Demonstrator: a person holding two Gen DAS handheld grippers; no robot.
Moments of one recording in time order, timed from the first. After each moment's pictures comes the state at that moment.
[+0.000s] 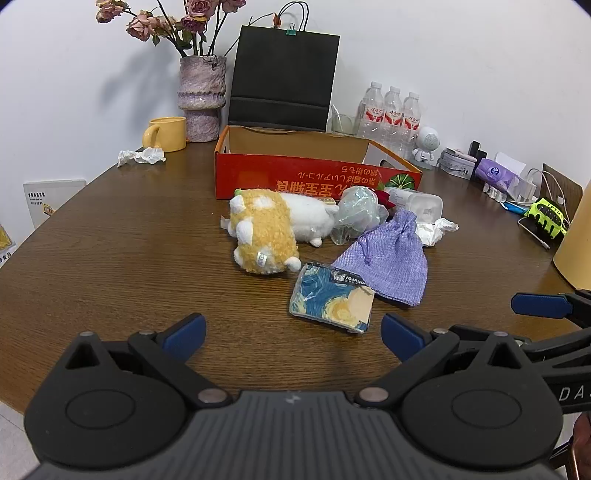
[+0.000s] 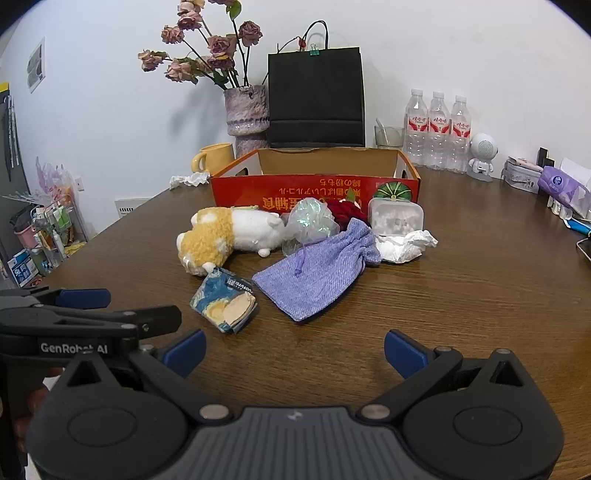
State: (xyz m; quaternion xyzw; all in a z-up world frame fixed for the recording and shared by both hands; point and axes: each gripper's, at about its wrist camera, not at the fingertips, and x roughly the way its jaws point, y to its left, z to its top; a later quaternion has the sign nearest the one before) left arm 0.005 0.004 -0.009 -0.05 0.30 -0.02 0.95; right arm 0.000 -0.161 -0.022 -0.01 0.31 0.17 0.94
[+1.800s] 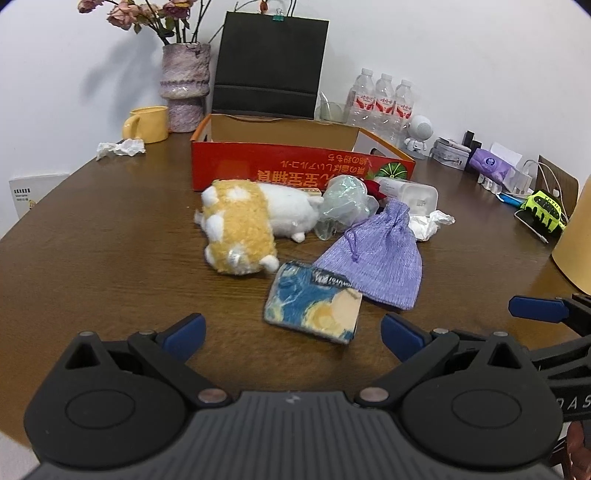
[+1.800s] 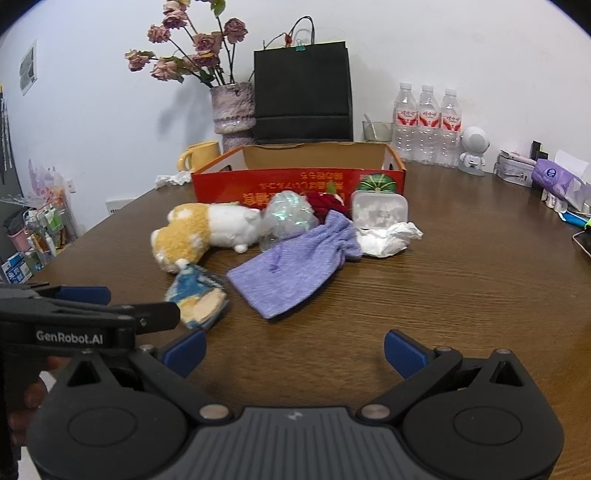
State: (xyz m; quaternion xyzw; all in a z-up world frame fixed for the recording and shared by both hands) left arm 0.034 -0.012 -0.021 -0.05 0.32 -0.04 0.95; right arm 0.016 -0.179 -0.039 0.00 0.31 0.16 0.94
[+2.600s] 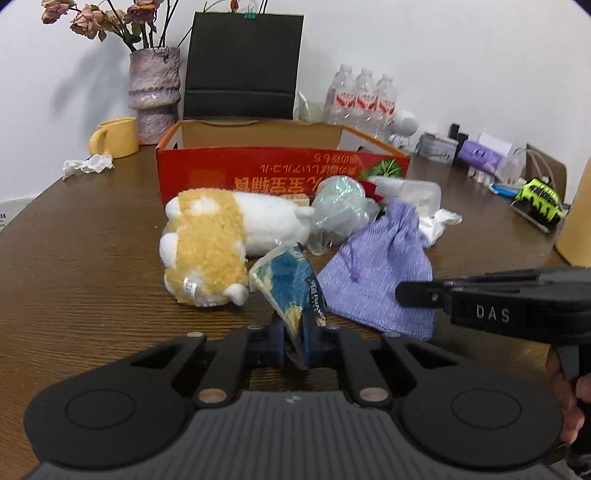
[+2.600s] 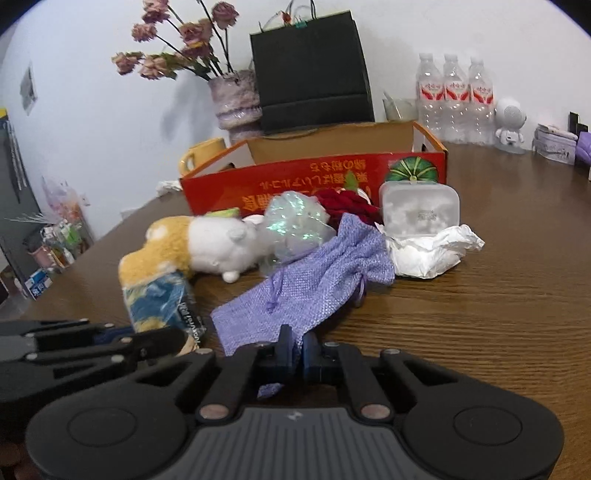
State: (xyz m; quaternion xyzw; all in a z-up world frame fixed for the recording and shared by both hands) left arm 0.073 -0.011 -0.039 -0.03 0.30 -0.08 0.95; right arm 0.096 -0.168 -0.062 0.04 0.32 0.21 0.92
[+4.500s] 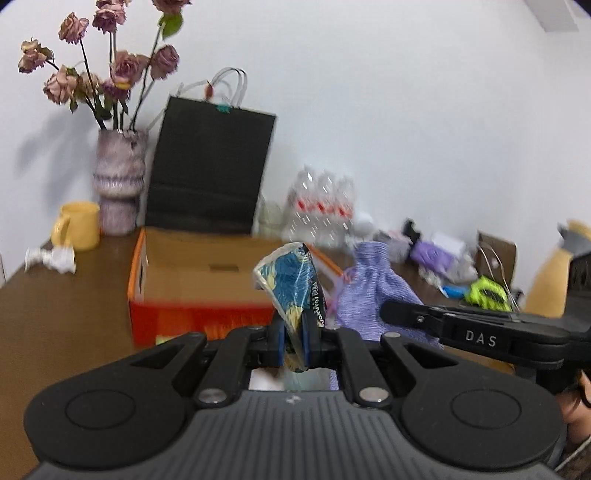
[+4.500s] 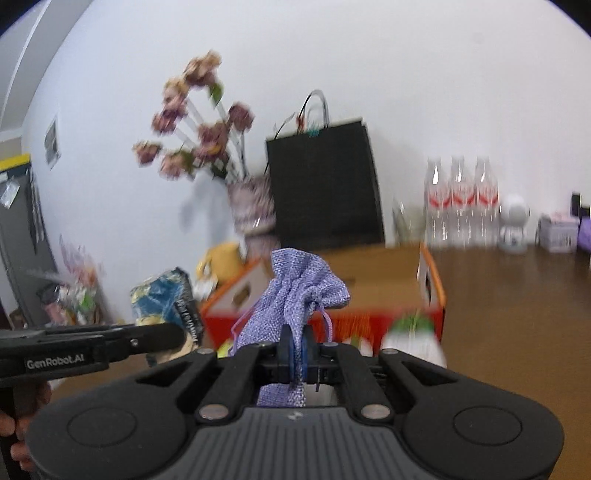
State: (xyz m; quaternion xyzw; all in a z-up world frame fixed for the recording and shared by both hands) left arm 0.136 0.024 0.065 -0.09 0.19 -0.15 0.97; right arm 0.143 -0.179 0.032 0.07 0.19 0.21 0.96
